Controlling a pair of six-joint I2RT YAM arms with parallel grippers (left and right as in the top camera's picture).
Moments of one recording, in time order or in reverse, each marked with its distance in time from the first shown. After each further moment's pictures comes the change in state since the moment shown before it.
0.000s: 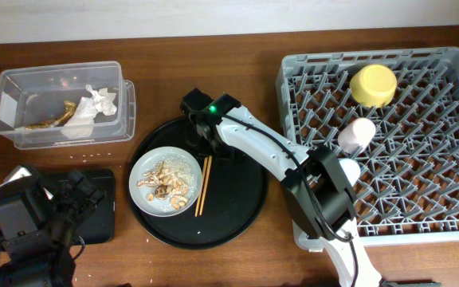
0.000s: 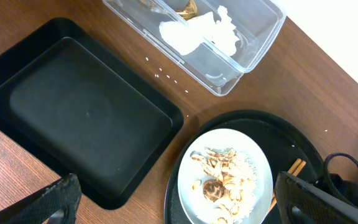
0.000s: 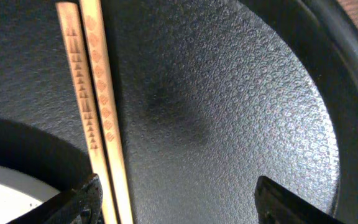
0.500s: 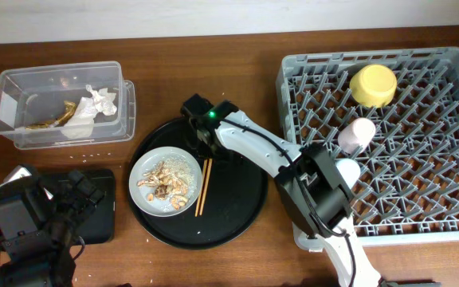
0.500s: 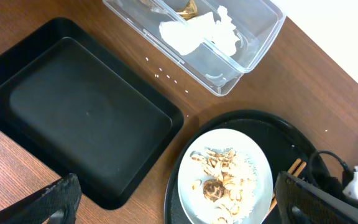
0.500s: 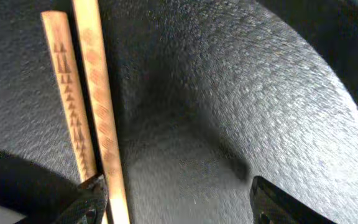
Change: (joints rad) left arm 0.000 0.000 0.000 0.000 0.000 0.000; right arm 0.000 0.029 -0.053 0.103 0.007 0.000
